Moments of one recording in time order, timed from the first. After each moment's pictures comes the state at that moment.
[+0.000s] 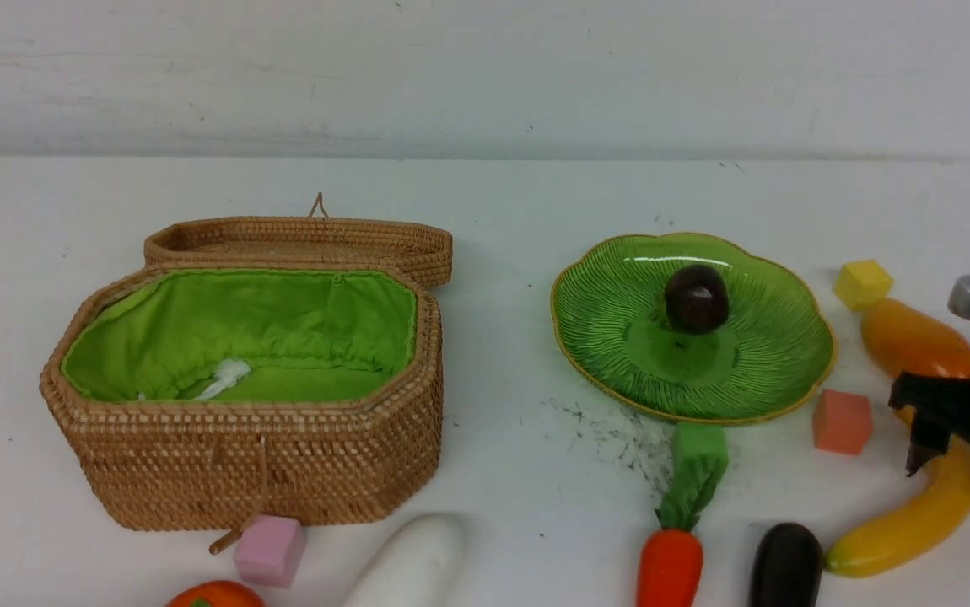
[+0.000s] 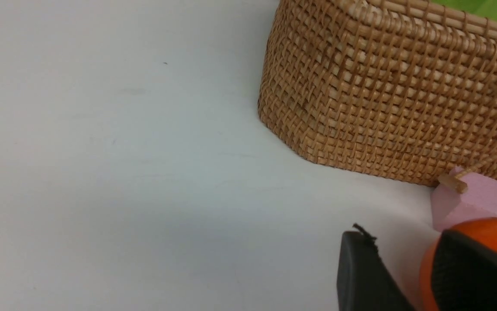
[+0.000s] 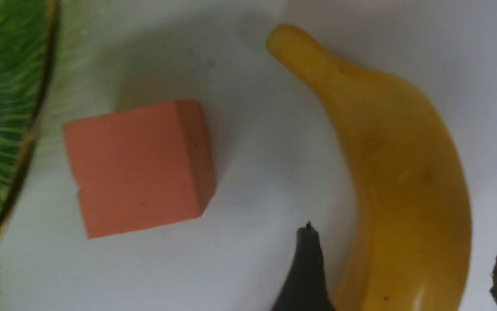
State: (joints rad) right arm -0.06 1.75 -1.02 -0.01 0.63 0.40; left arm -0.04 -0.01 0.03 0.06 0.39 -0.31
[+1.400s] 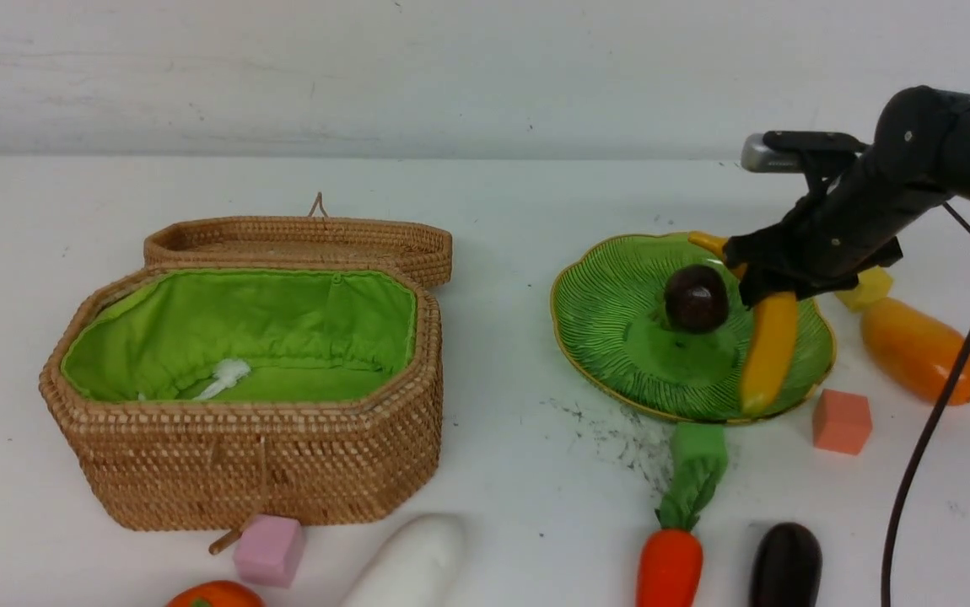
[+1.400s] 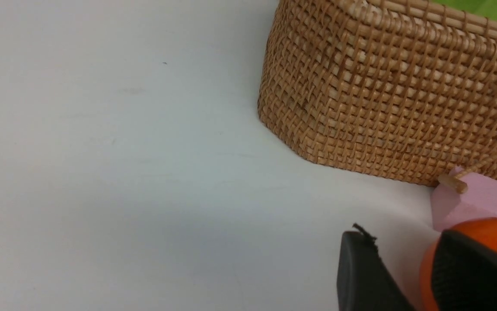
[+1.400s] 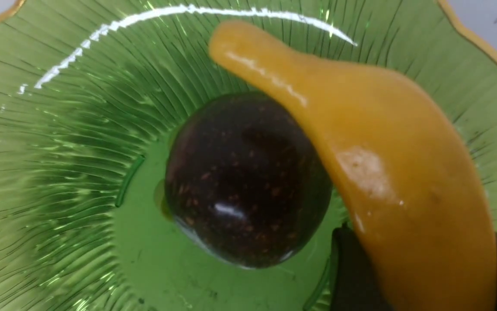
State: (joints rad) right arm 0.07 2.14 -1.76 0.23 0.77 -0.17; left arm -0.04 -0.01 0.03 0.06 0.39 -0.31
